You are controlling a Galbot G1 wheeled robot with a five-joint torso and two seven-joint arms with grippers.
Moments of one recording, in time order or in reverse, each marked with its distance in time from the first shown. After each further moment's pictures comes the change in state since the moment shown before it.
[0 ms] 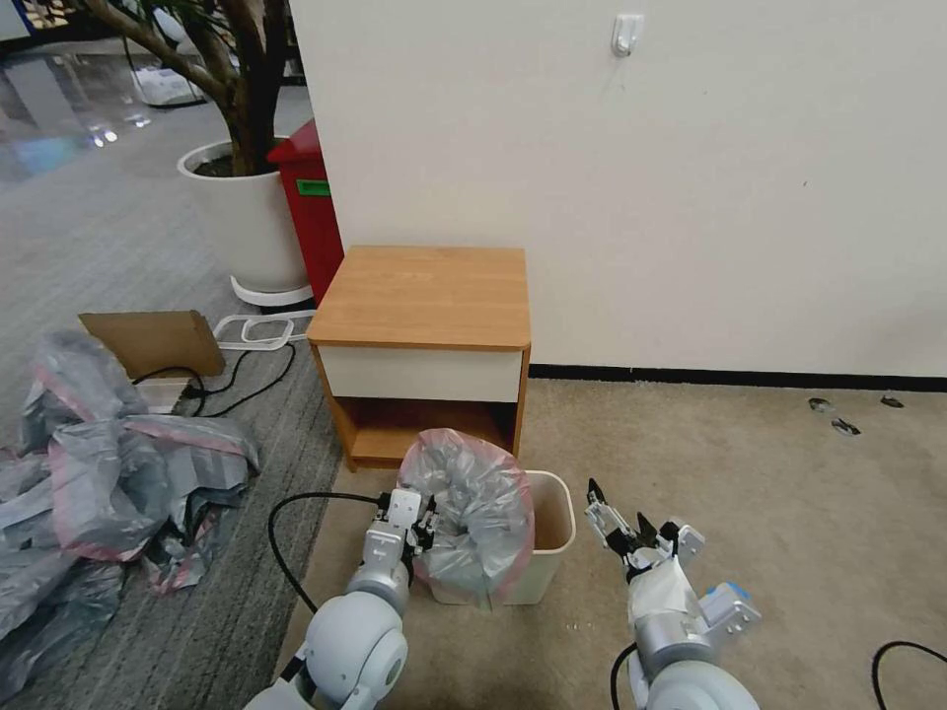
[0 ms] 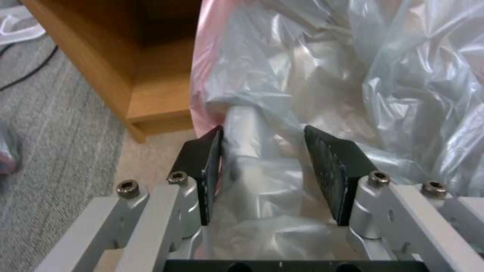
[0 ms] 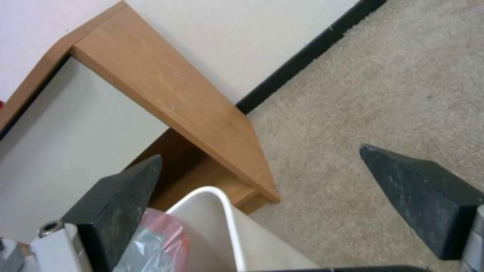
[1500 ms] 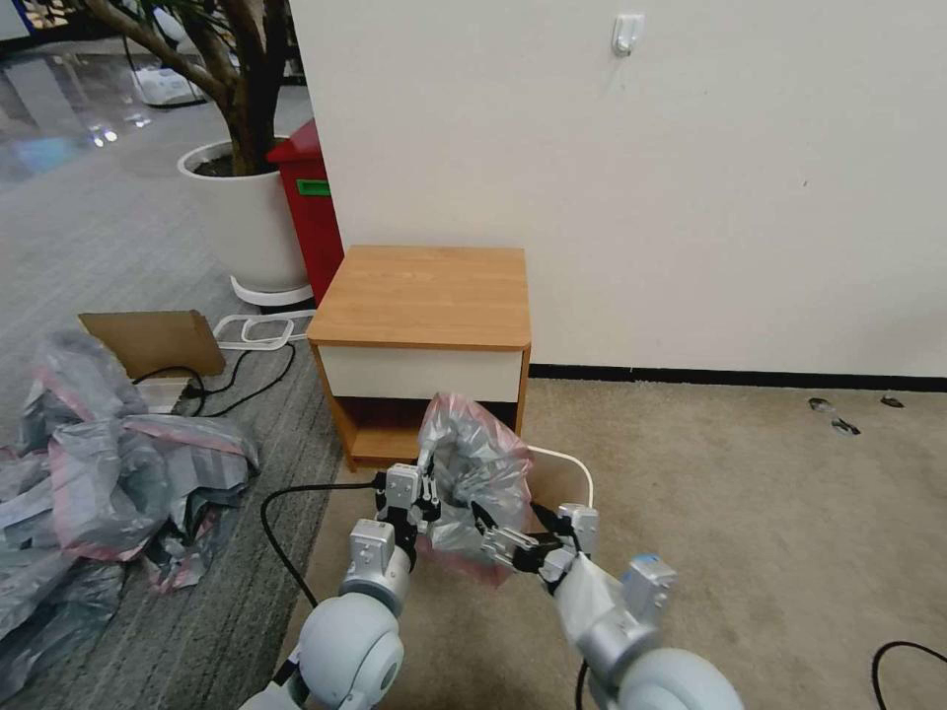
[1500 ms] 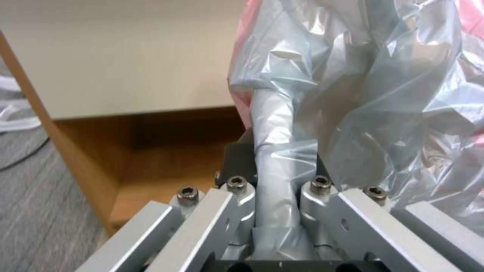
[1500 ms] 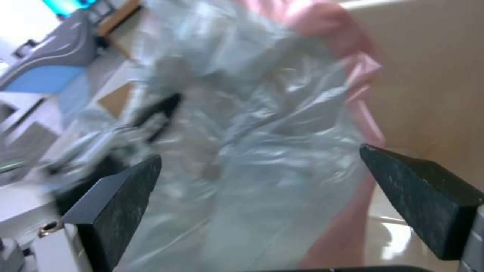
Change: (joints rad) left arm 0.023 0.027 -0.019 -0.067 0.041 -0.319 0.092; right arm 0.117 -0.063 -0.196 0.073 -0.145 -0.350 -0.130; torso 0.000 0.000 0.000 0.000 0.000
